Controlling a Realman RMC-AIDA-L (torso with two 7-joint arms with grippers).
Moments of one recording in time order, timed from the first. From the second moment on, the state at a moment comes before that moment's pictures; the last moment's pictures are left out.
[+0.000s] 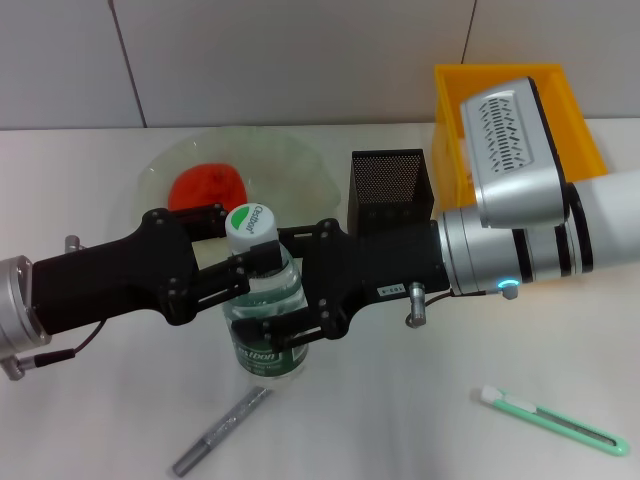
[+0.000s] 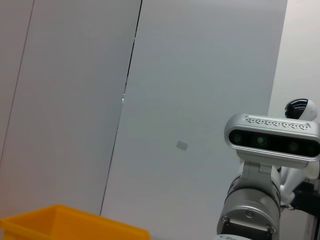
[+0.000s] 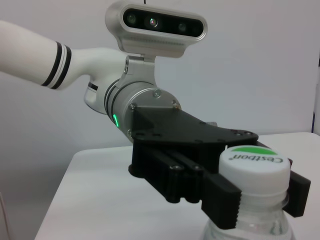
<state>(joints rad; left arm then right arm) -0.48 -2.06 0.75 0.59 1.69 1.77 -1.25 0.70 2.09 -1.41 -0.75 -1.59 -1.31 1.41</state>
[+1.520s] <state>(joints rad) -0.50 -2.06 0.75 0.59 1.70 1.73 -1.26 0.71 2.09 -1.41 -0.74 -1.53 -1.28 1.43</state>
